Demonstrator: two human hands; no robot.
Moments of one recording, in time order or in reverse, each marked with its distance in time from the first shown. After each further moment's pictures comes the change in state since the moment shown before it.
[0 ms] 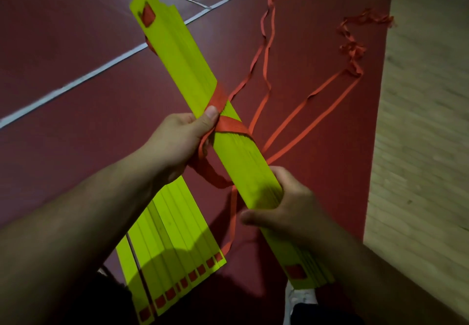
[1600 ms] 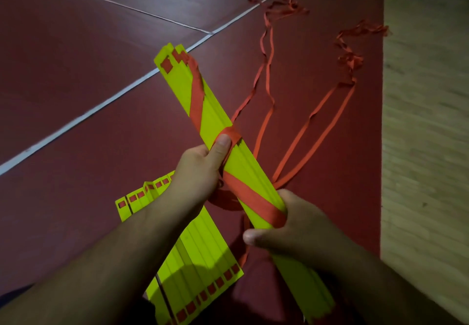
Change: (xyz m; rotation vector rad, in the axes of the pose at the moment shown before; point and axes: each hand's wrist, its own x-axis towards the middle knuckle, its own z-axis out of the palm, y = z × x) left_hand -0.044 -0.003 0.008 0.210 0.144 0.143; right_hand -0.038 -0.038 0.006 -0.105 -0.046 0.091
